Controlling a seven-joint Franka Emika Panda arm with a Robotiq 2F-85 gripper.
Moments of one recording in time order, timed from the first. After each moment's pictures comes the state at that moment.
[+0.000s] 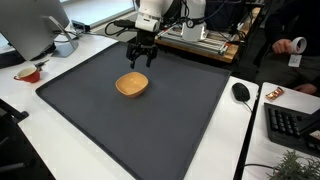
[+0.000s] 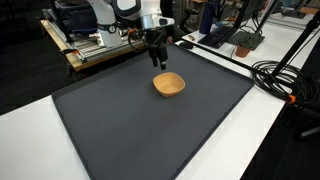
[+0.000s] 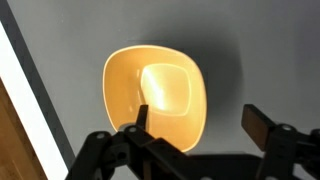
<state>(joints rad) 0.11 0.23 -0.24 -2.50 -0.94 3.14 -0.49</state>
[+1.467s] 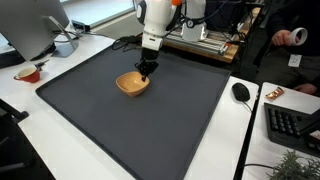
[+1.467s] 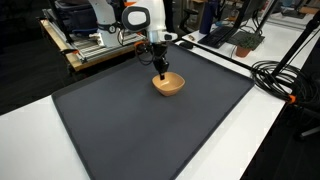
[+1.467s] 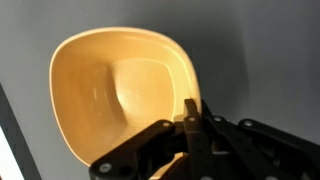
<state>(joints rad) 0.41 0.45 -0.50 -2.41 -1.02 3.24 -0.33</state>
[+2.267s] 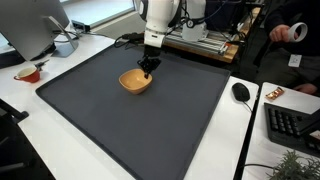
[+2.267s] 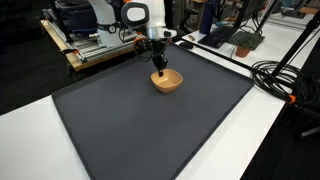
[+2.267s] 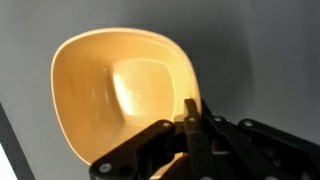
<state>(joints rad) 0.28 0.36 -0.36 -2.46 -1.01 3.15 -0.37</state>
